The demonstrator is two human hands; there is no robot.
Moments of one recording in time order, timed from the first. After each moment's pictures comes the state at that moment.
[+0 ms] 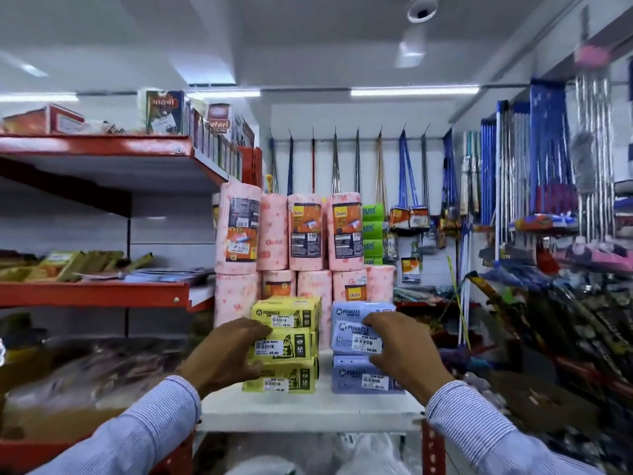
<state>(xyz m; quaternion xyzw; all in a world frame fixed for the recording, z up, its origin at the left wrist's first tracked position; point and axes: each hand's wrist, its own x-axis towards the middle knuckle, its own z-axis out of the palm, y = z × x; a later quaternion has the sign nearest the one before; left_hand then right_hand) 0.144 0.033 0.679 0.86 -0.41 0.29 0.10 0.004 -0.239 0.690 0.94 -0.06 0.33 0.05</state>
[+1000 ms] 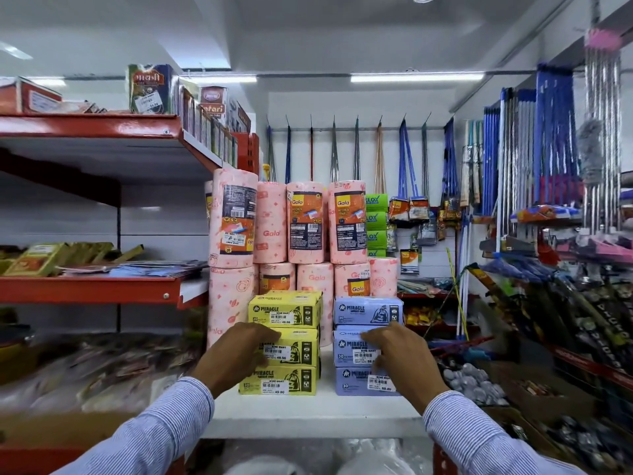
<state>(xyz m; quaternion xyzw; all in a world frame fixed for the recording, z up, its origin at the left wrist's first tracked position) 0.196 0.001 0.659 0.88 -0.39 0.22 0.18 0.053 -0.261 0.655 0.94 -0.07 0.32 0.04</state>
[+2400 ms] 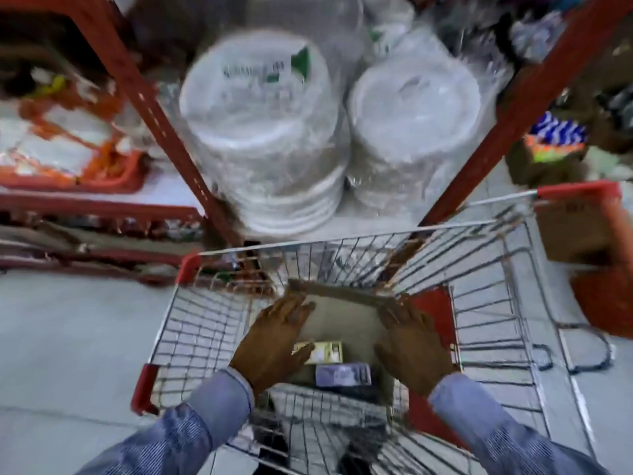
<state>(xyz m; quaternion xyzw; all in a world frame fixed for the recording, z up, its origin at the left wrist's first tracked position) -0.048 0.039 0.162 0.91 -0.36 -0.17 0.13 -0.138 -0.202 0.175 0.97 -0.08 -0.22 -0.08</state>
